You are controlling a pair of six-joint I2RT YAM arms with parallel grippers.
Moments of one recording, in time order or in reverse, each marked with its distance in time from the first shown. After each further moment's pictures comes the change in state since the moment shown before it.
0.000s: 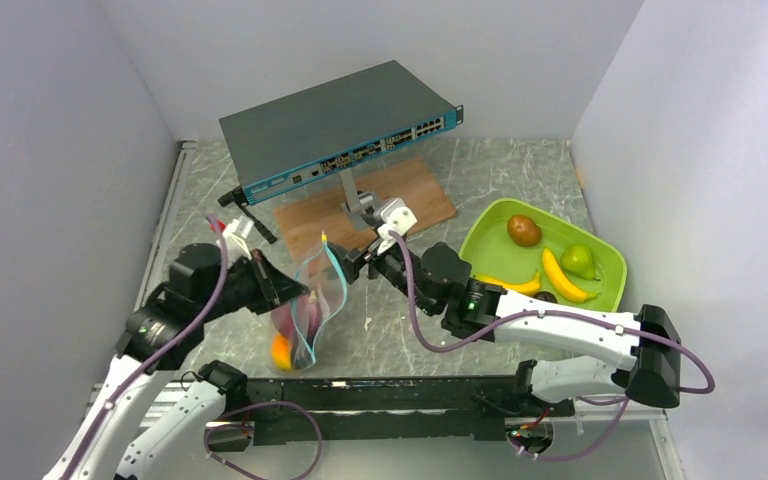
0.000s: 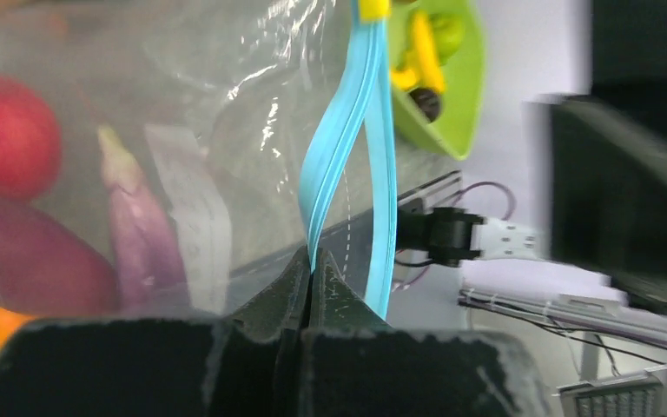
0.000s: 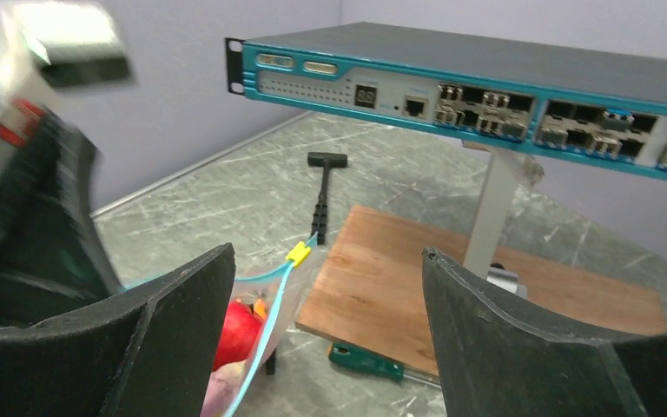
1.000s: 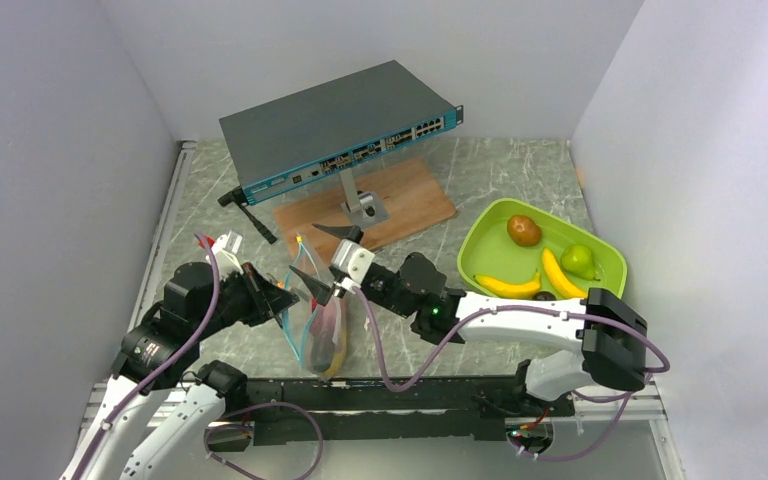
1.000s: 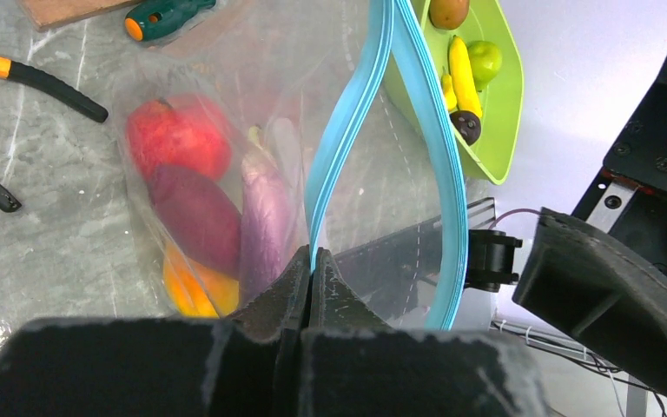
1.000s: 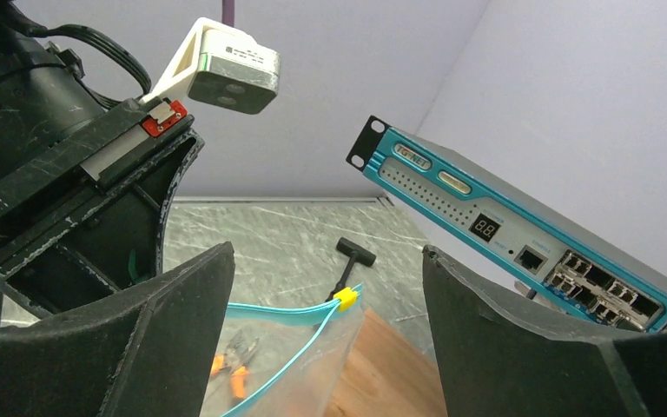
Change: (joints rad) left arm 0.000 -0.116 -0.026 -0.043 -0.101 0.014; right arm 0.027 0.200 -0.038 0.393 -0.328 -0.357
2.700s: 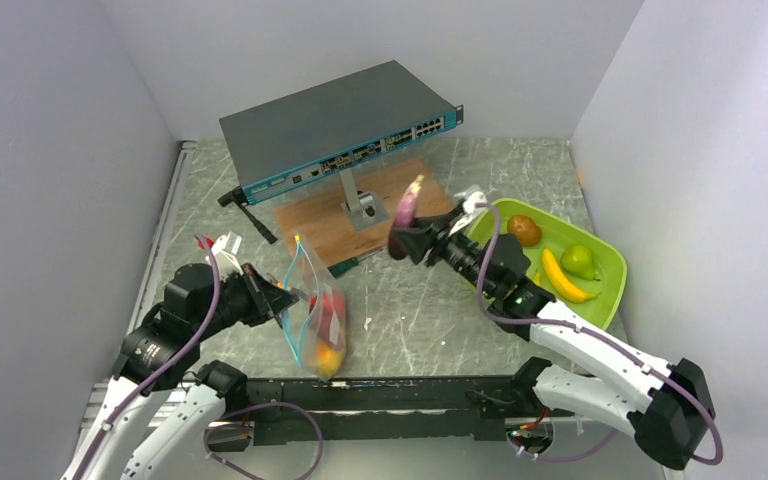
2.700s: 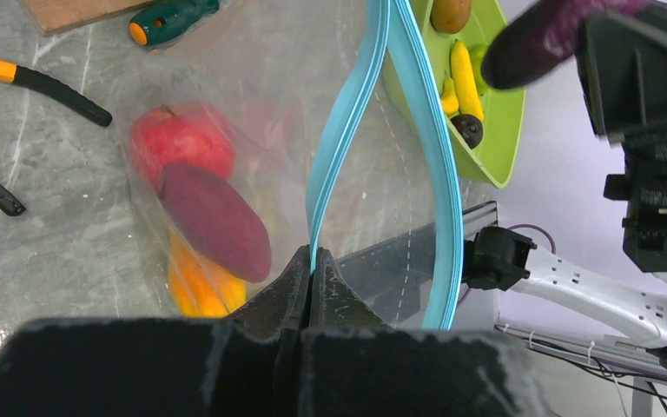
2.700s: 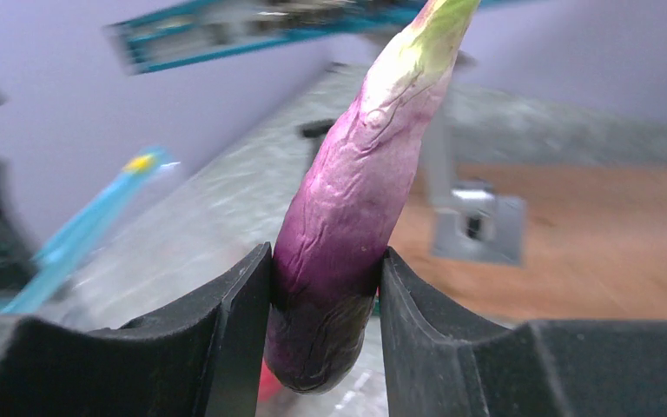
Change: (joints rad) left arm 0.000 -0.011 -0.018 0.011 -0.009 0.005; right arm -0.539 -0.468 -0.268 -0.435 -0.045 0.750
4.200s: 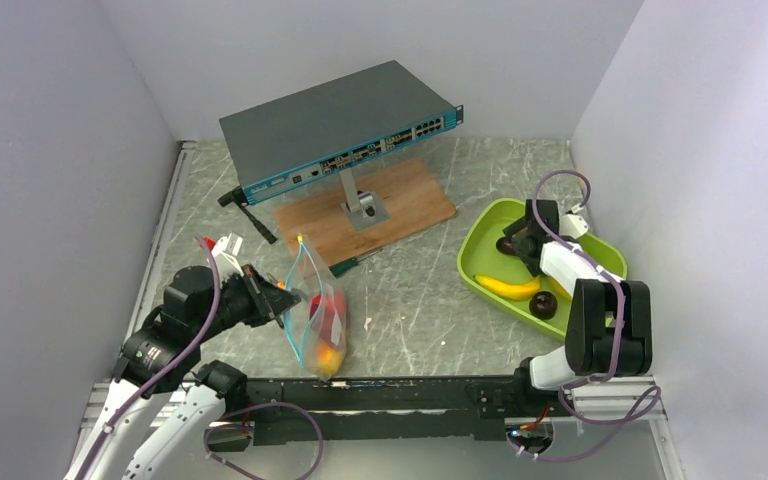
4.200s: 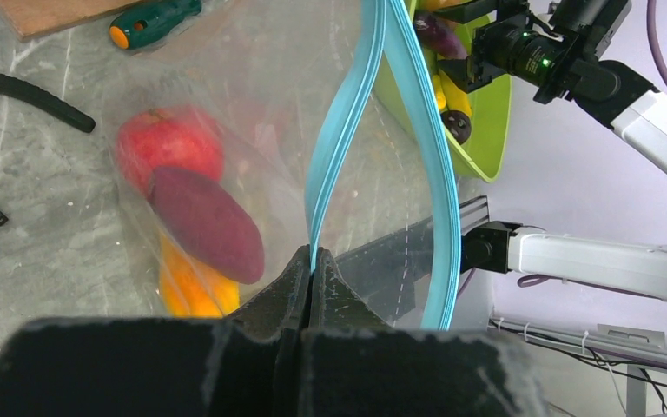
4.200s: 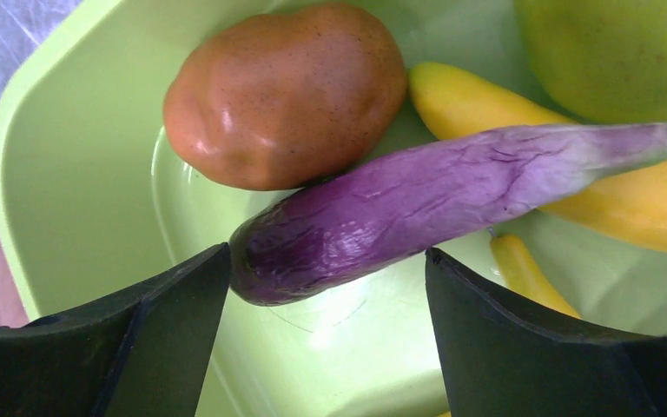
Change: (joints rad) left arm 0.000 -0.023 -0.020 0.037 0.026 0.000; right arm -0.738 0.517 0.138 -0.578 0.336 0.606
